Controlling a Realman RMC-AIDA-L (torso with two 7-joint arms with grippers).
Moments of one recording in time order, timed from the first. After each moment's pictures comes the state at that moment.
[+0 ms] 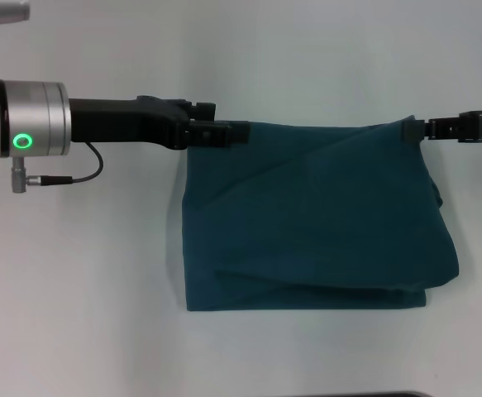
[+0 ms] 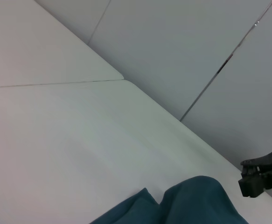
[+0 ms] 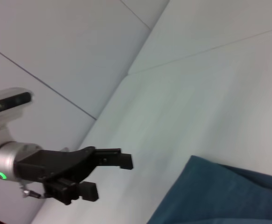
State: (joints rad) left arm -0.57 -2.16 -2.23 -0.86 -1.14 1.48 -1.95; right arm 0.56 1.95 -0.43 -0.63 -2.26 -1.76 2.00
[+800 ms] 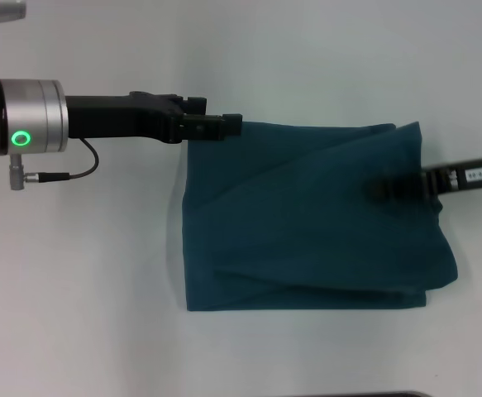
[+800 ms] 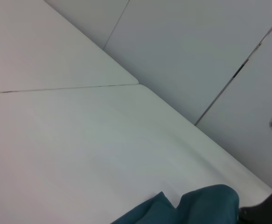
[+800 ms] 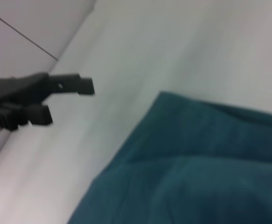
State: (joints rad) left arm -0.56 -2.16 -2.23 -0.86 -1.14 1.44 -1.95; right arm 0.57 2.00 -0.59 -0.57 -2.33 -1.58 1.97
